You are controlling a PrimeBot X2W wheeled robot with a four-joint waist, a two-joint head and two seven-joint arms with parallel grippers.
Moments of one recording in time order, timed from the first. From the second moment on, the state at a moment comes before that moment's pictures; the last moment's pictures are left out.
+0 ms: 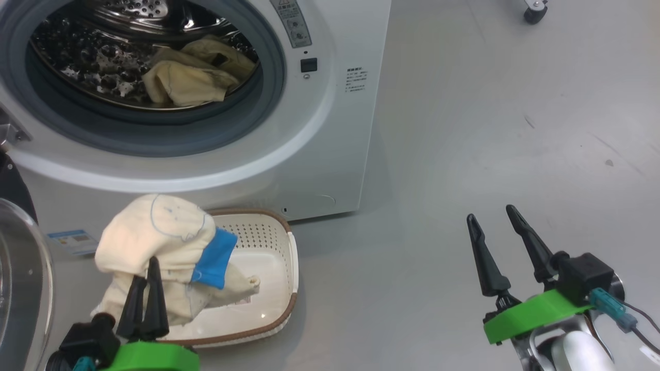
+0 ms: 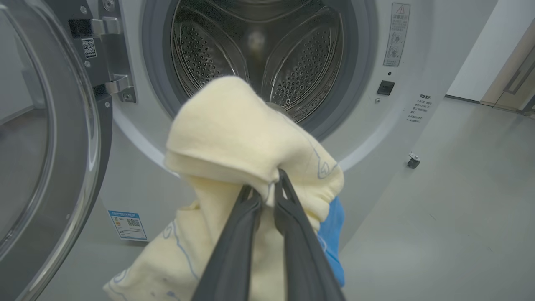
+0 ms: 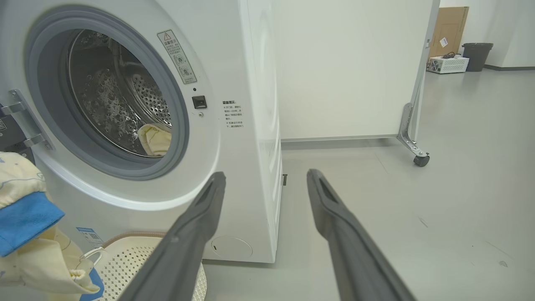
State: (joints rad) left arm 0.01 0.05 -0.04 0.13 -0.23 -0.07 -0.25; right arm -0.01 -0.04 0.12 0.09 0.14 0.13 -0.26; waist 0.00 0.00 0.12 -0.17
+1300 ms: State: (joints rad) left arm -1.07 0.21 -0.07 0.73 -0.13 -0.04 -0.14; right arm -0.29 -0.04 0.26 0.06 0.26 0.13 -0.26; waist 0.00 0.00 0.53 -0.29
